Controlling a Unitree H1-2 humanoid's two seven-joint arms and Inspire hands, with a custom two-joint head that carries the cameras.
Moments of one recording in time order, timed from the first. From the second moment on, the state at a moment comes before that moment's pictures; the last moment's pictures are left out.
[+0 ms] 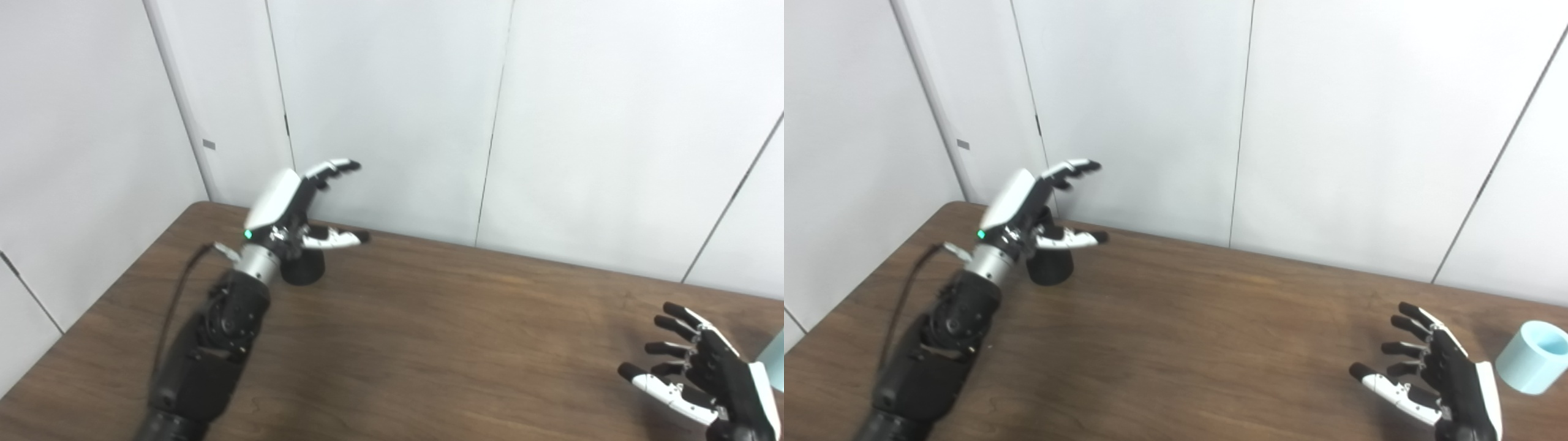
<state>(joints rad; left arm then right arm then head) -0.48 0.51 0.06 0.01 0.62 -0.03 0.03 -0.15 -0.10 -0.06 -0.15 -0.16 0.17 -0.06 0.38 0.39</state>
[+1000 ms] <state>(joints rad) -0.50 0.51 0.08 0.13 0.58 0.34 -0.04 -0.15 -0.10 -0.06 -0.21 -0.18 0.22 -0.06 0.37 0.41</state>
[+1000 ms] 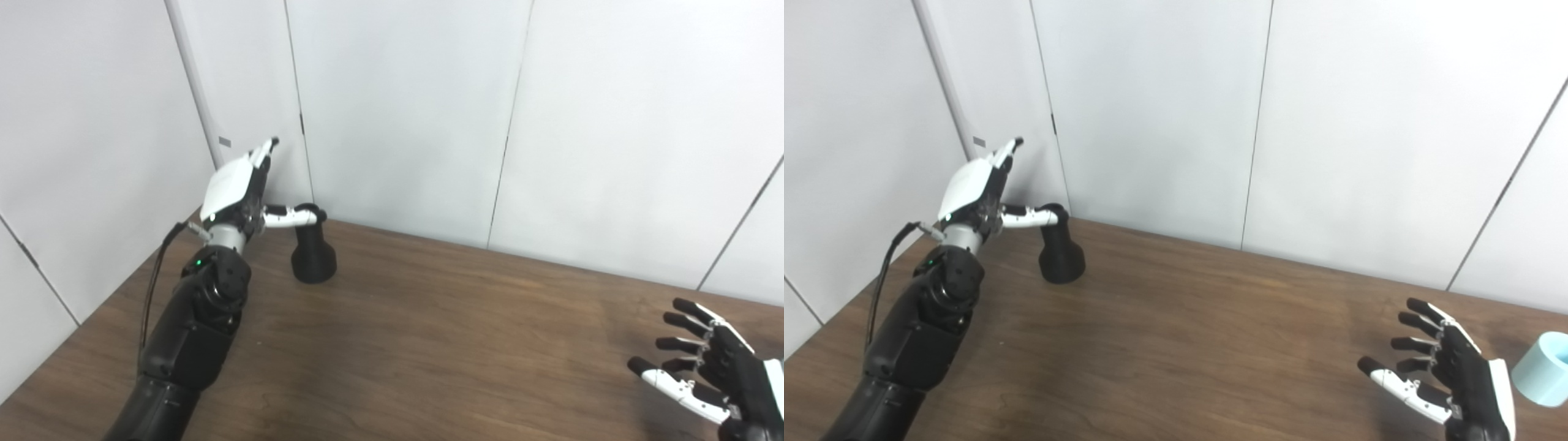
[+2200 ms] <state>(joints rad) -0.47 0.49 -0.08 0.35 0.59 0.37 0.04 -0.13 -0.10 -0.05 -0.29 -0.18 0.28 -0.04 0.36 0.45</state>
